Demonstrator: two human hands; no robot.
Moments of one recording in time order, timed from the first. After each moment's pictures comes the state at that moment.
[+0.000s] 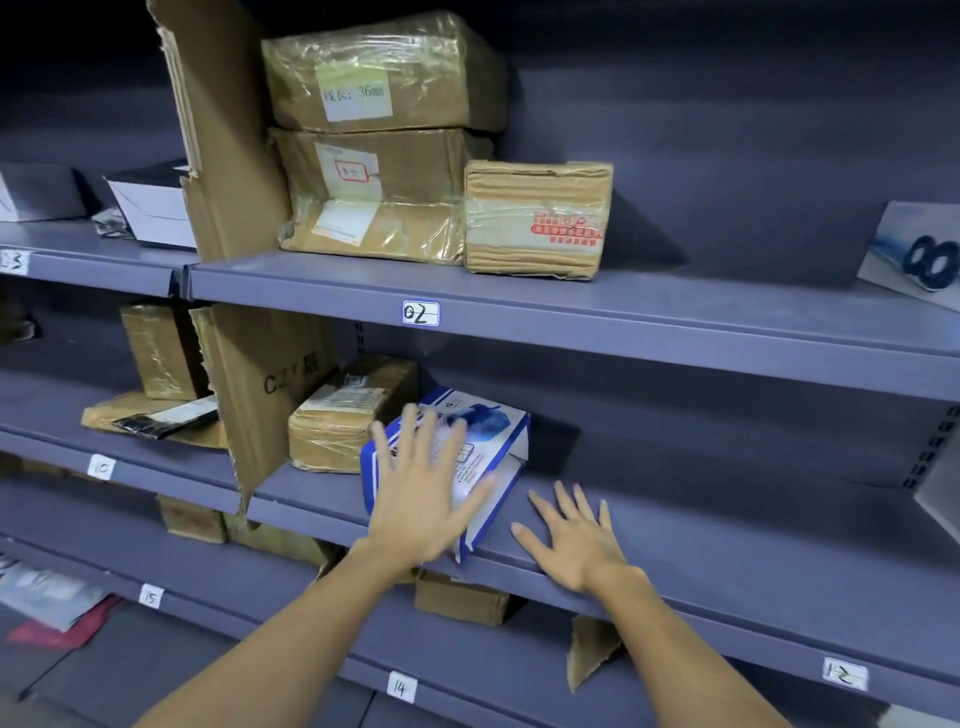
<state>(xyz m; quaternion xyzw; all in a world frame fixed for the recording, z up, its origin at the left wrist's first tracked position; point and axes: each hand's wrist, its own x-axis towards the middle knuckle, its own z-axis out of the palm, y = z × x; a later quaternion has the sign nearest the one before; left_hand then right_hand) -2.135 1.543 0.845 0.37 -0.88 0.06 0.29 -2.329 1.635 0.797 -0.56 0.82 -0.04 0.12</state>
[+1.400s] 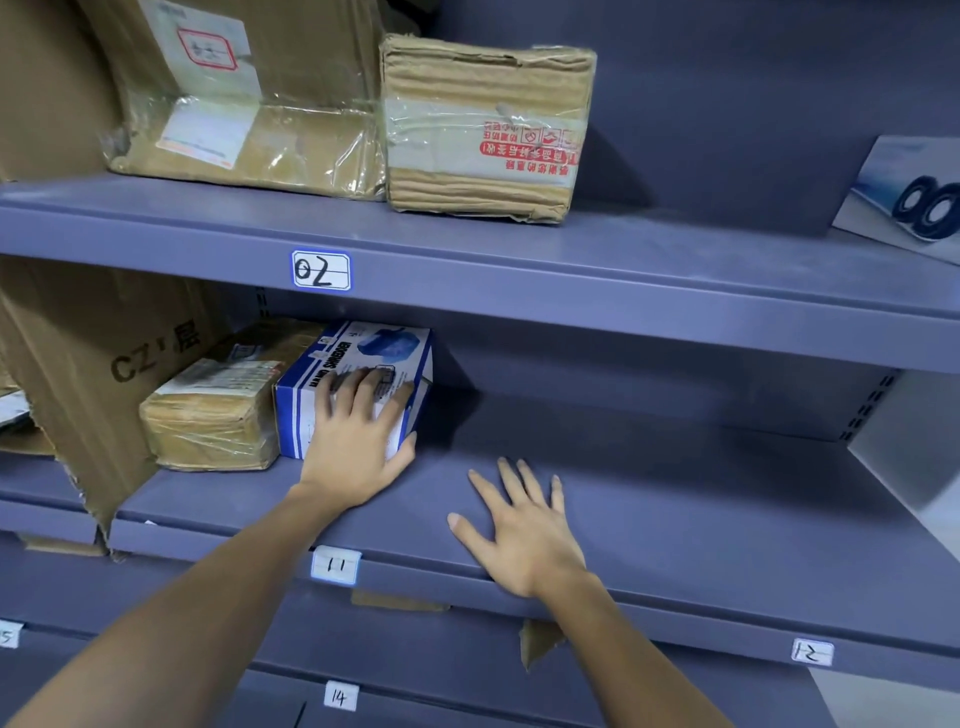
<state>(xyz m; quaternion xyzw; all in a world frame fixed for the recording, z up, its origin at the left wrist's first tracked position) -2.184 1.422 0.802 0.29 -0.88 0.21 0.29 -2.327 1.622 0.788 -0.56 0.82 -0.05 0.09</state>
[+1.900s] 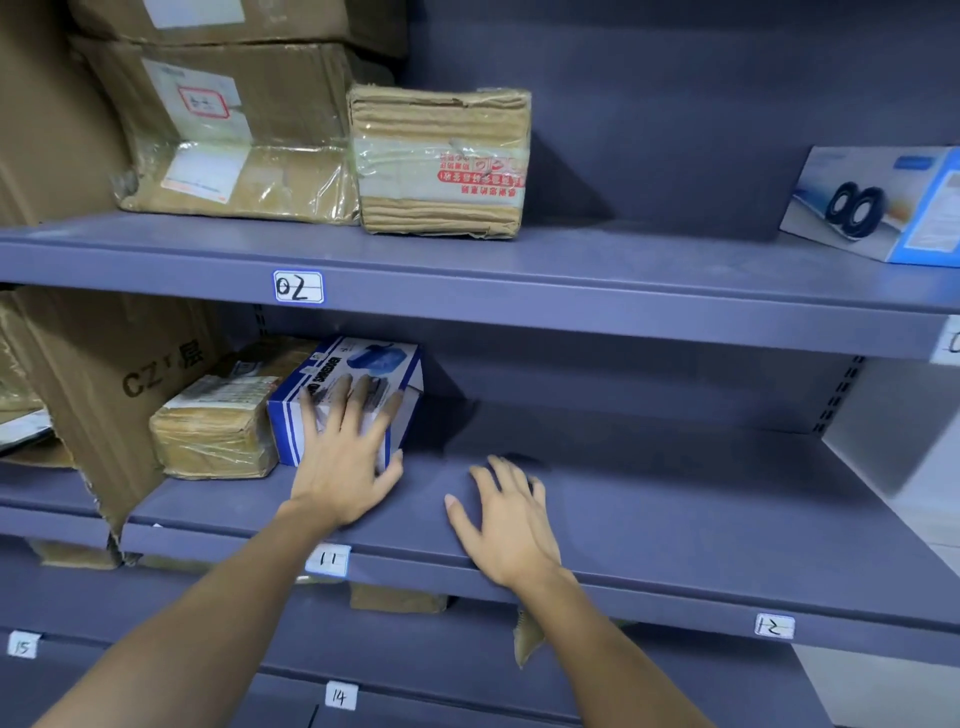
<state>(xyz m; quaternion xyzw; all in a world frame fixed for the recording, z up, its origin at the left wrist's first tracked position) -2.172 1.459 0.819 0.34 -0.90 0.18 0.21 -2.319 1.633 0.790 -0.55 0.81 -0.19 -0.01</state>
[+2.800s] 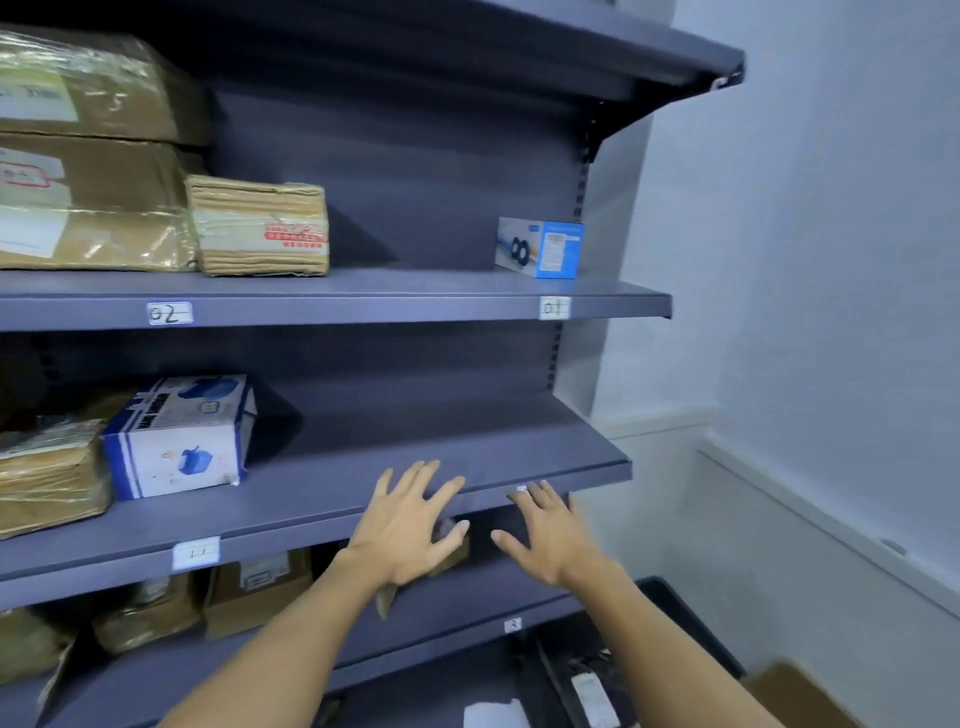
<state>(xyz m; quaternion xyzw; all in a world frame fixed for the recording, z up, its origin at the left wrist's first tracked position) -2.203 1.711 0.831 0.04 -0.99 0.03 0.11 -2.304 1.910 0.829 -0.35 0.93 -0.08 0.00</state>
